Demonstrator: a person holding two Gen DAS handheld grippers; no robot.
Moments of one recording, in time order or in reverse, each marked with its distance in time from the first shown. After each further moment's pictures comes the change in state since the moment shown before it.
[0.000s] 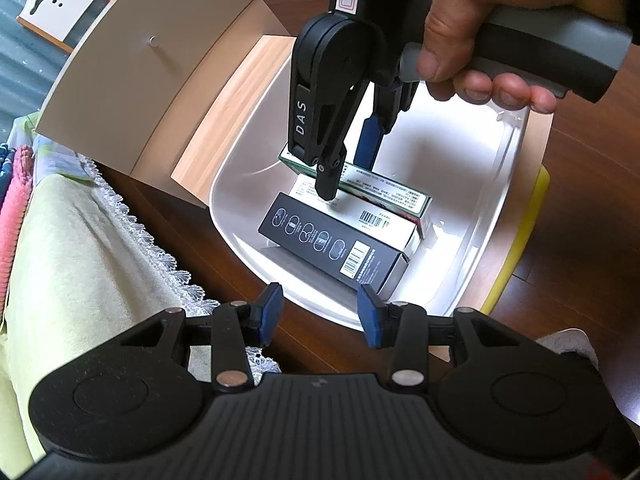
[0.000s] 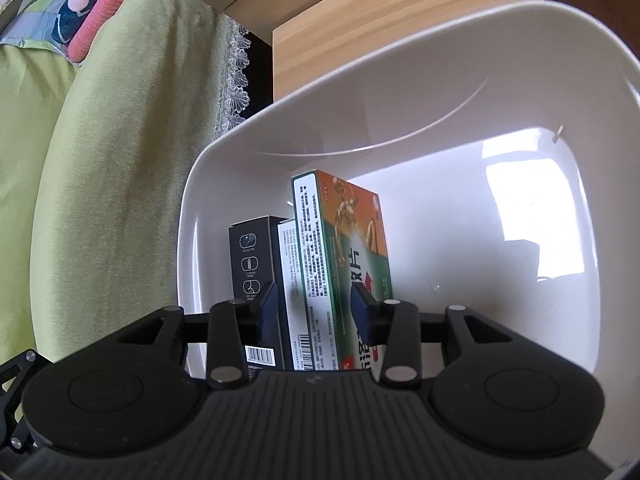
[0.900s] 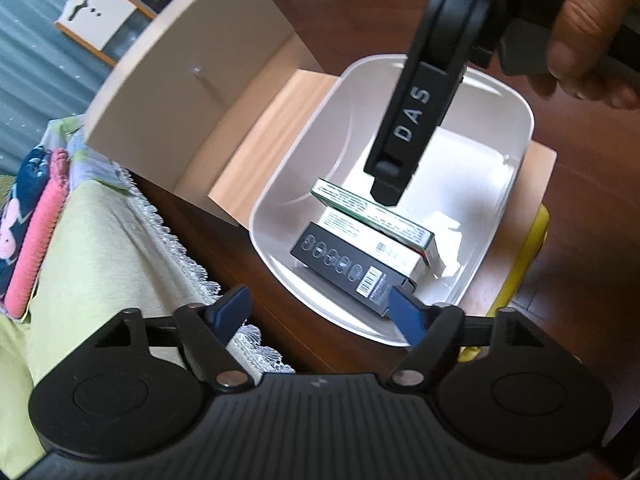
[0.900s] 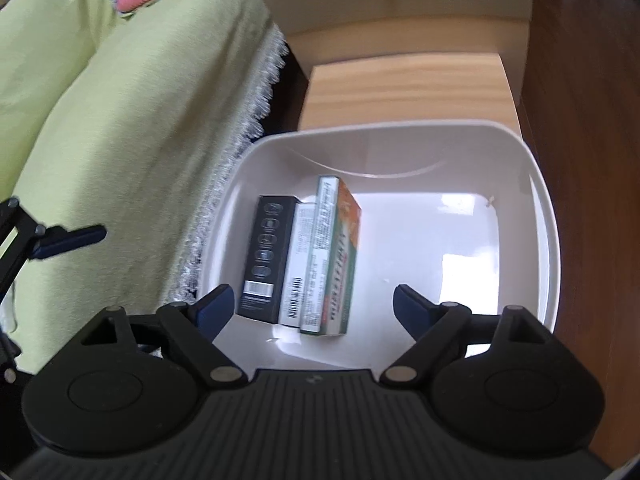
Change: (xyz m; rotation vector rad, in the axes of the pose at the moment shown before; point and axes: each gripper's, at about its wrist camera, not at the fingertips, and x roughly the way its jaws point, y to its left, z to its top) left arm -0.055 0.004 0.003 -0.073 -0.079 0.079; right arm -0.099 0.059 -0.049 -0.320 -0.101 -0.168
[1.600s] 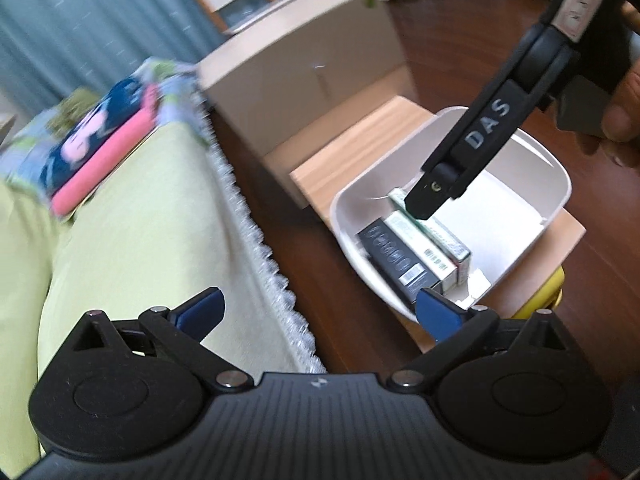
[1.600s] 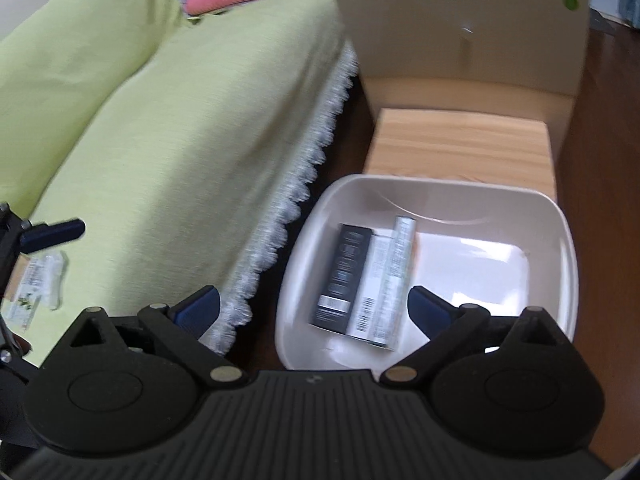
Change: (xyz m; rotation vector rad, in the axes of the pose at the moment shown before) left arm -0.087 0.033 -0.049 -0.374 -0.037 0.145; right arm -0.051 0.074 0.006 -0.141 -0.070 0.072
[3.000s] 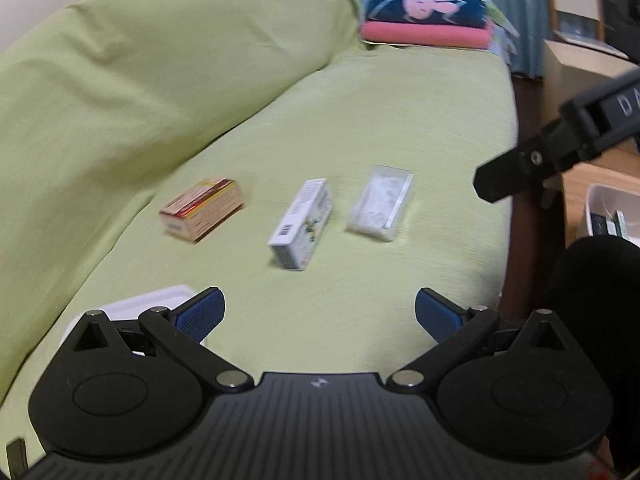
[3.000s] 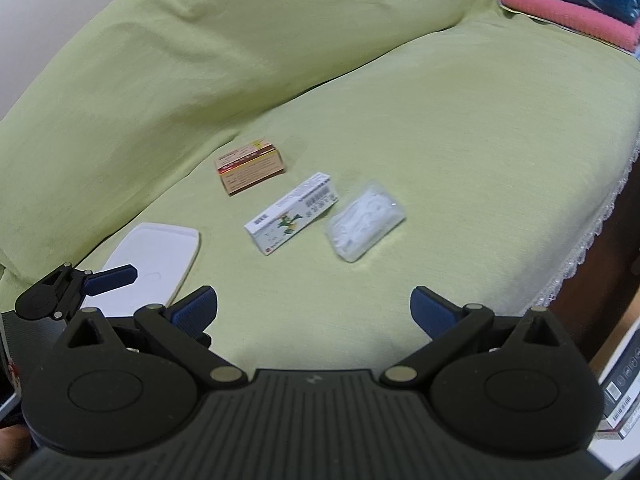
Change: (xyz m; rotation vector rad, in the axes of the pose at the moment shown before) left arm -0.198 0.102 -0.229 -0.820 0.171 0.491; right arm -0.014 0.297 -0.053 -0.520 0.113 0.456
